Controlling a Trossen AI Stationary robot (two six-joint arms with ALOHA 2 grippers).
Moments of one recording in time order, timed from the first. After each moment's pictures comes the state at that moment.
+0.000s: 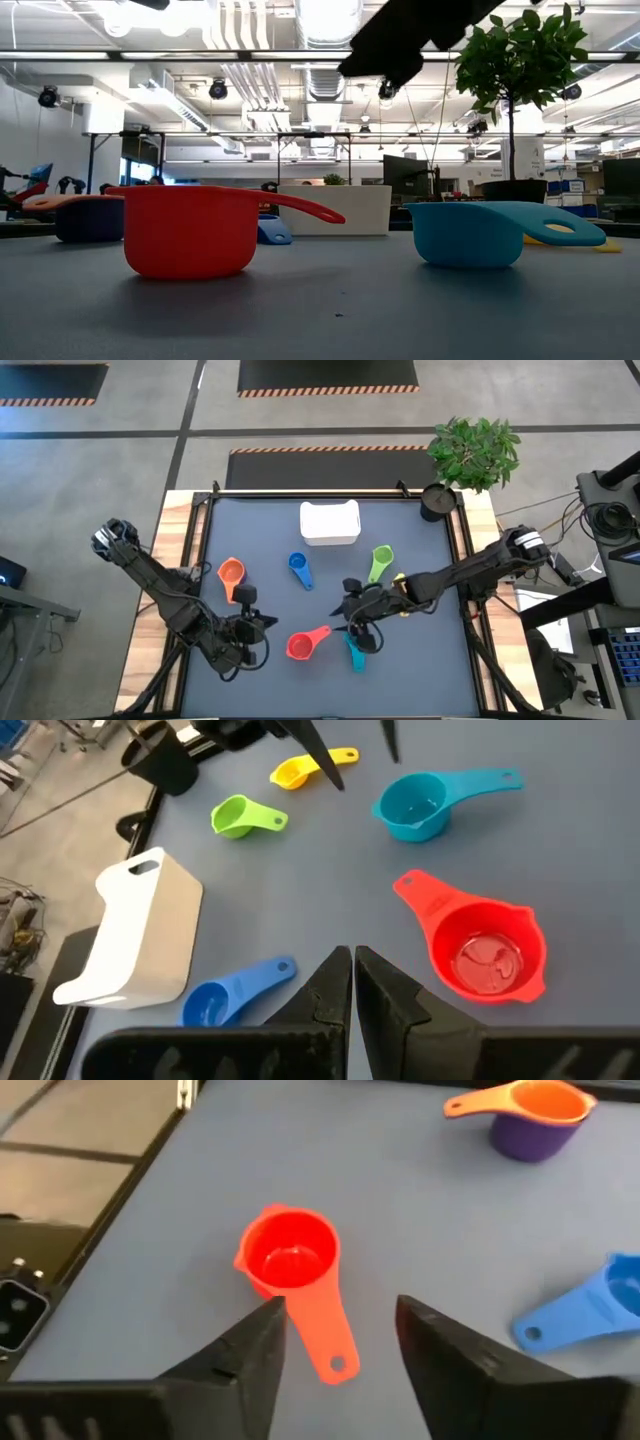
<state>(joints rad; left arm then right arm) -0.74 1.36 1.07 -0.68 -0.80 -0.31 0.31 1.59 1.03 0.00 0.06 0.08</state>
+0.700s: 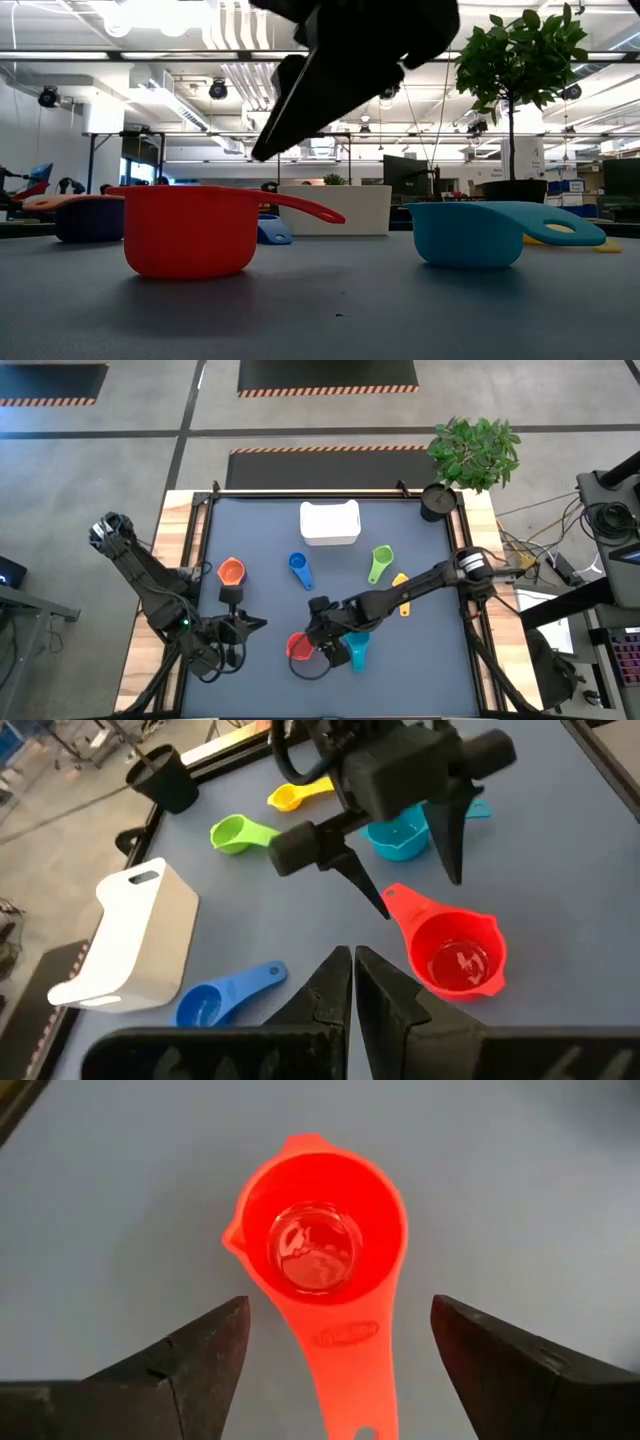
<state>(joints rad) -0.83 1.26 1.04 -0.71 -0.85 -0.40 0.31 2.02 1.53 -0.40 -0.01 -0.09</state>
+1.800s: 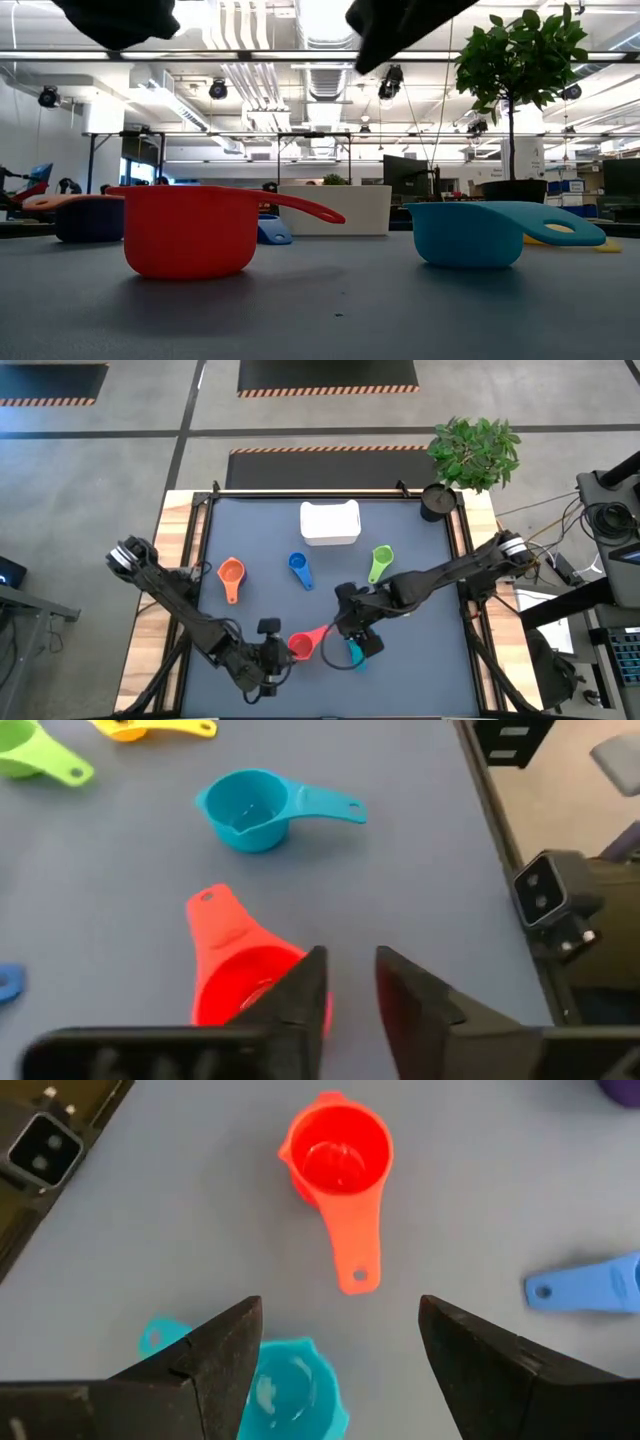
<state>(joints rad) -0.73 1.63 1.06 -0.23 -0.53 -0.54 0.32 1.68 1.39 -0.64 -0.03 -0.11</state>
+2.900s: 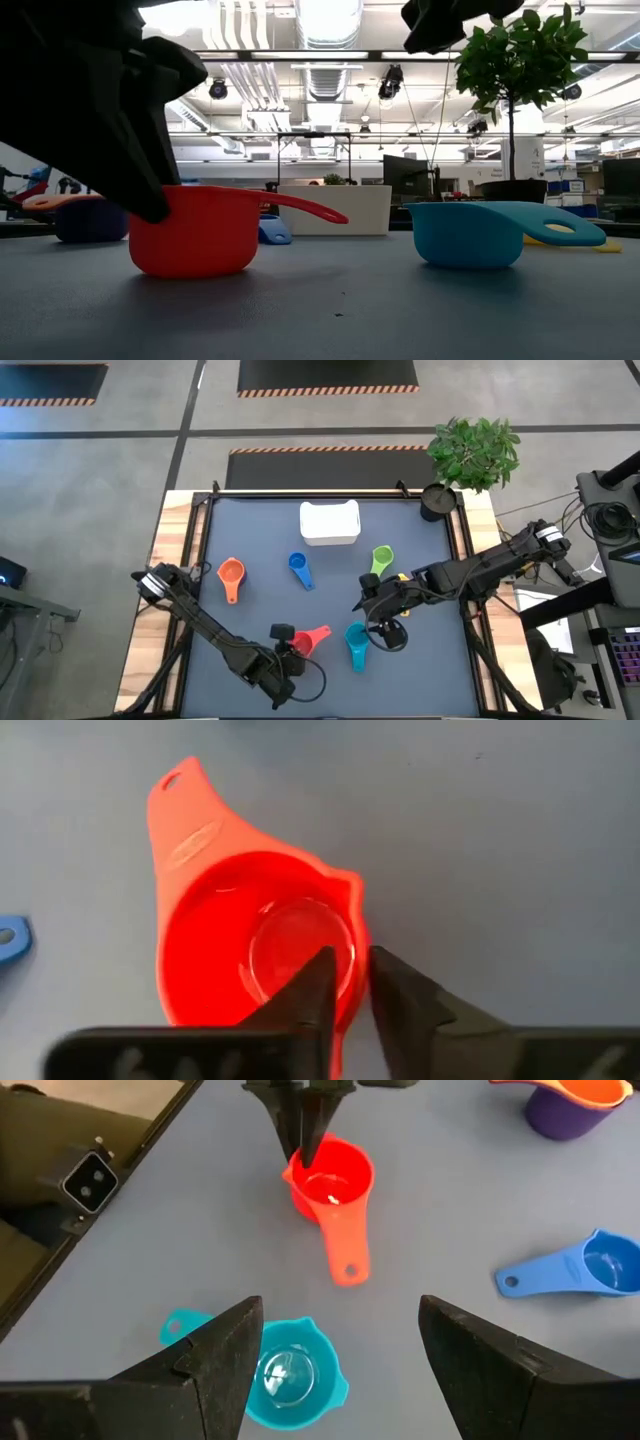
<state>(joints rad) -0.69 1.94 1.28 -0.57 -0.50 -0.49 0.32 1.38 1.04 -0.38 -0.03 -0.08</state>
